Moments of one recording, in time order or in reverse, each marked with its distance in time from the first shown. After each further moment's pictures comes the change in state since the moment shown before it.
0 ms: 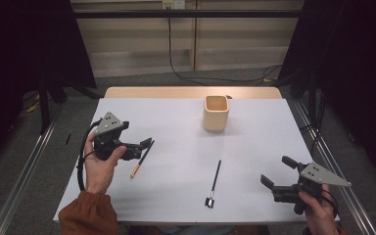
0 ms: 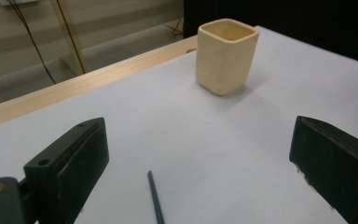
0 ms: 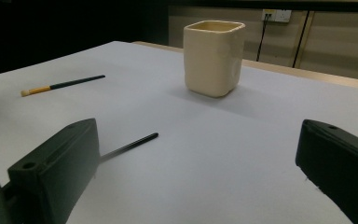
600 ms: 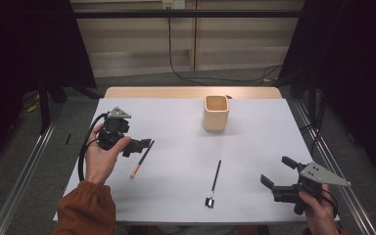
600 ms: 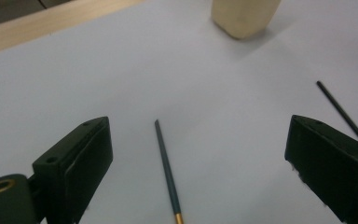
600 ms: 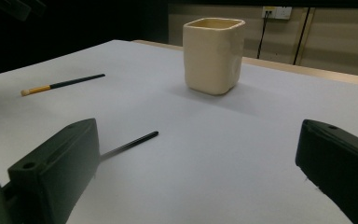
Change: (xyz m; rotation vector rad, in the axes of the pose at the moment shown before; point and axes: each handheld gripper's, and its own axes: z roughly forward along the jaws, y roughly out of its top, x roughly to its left) left arm 0.013 0.011 0.020 0.307 0.015 -0.072; right arm -0.001 -0.001 0.001 0.008 0.002 0.005
